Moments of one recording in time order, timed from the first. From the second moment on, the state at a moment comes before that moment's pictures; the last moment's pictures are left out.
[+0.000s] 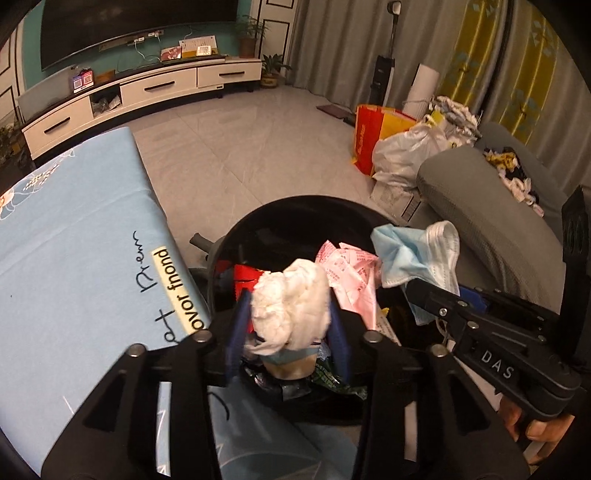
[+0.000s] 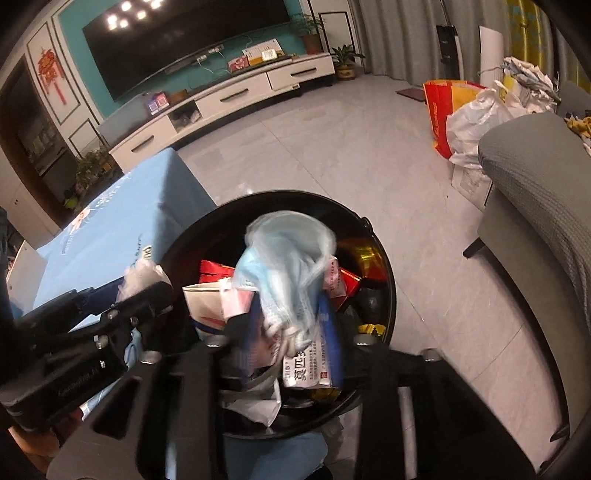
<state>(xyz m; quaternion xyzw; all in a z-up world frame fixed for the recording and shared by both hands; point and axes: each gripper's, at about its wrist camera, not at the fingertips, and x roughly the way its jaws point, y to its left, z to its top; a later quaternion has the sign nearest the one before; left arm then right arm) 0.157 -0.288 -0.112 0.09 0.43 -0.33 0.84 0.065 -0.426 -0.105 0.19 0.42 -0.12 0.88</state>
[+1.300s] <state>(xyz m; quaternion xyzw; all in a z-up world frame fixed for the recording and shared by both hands) 0.042 -0.160 0.048 0.11 0.39 -0.20 0.89 -0.061 -0.339 0.047 0.11 0.40 -0.14 0.90</state>
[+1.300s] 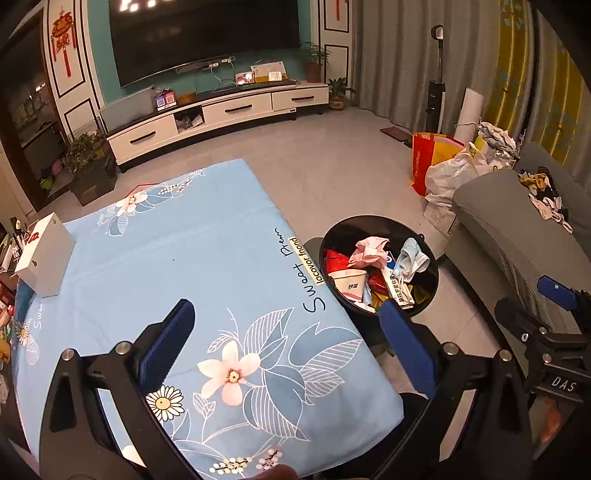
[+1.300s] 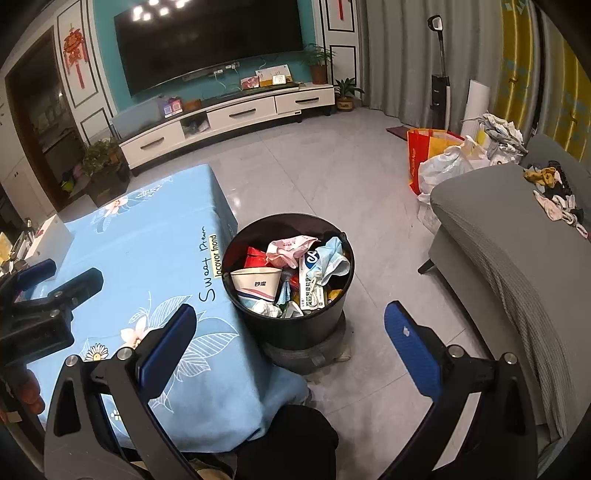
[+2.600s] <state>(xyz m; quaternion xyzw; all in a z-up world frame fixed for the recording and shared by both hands) 0.027 -0.152 0.060 0.11 0.38 -0.18 0.90 -0.063 -0.330 0.052 0.11 0.39 -0.13 0.90</state>
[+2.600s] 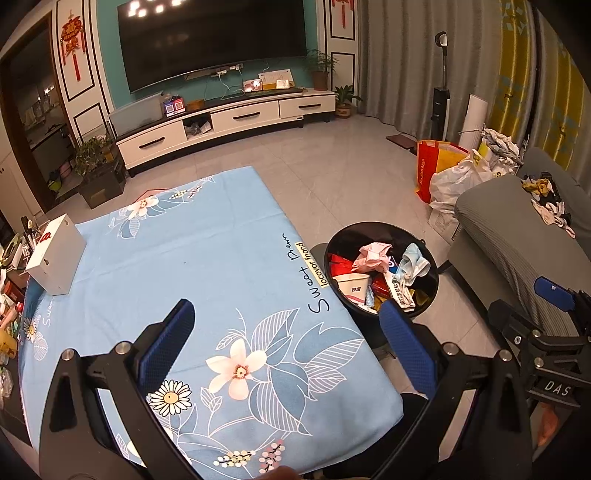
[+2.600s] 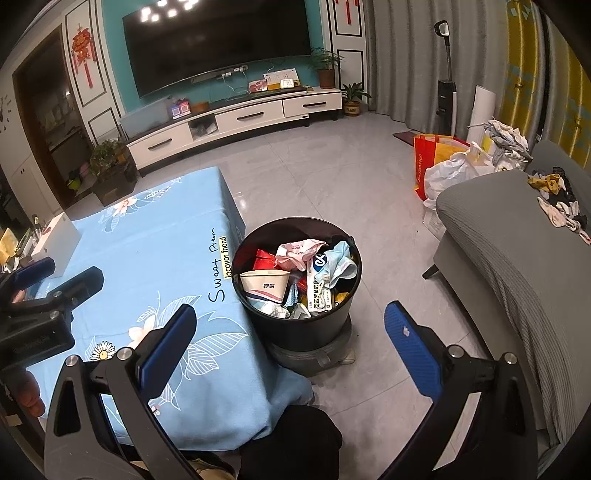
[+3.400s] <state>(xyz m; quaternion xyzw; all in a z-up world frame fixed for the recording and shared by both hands) 0.032 -0.149 0.057 0.10 0.39 -0.18 0.90 -0.061 -0.330 0.049 0.10 0.39 -0.13 0.90</state>
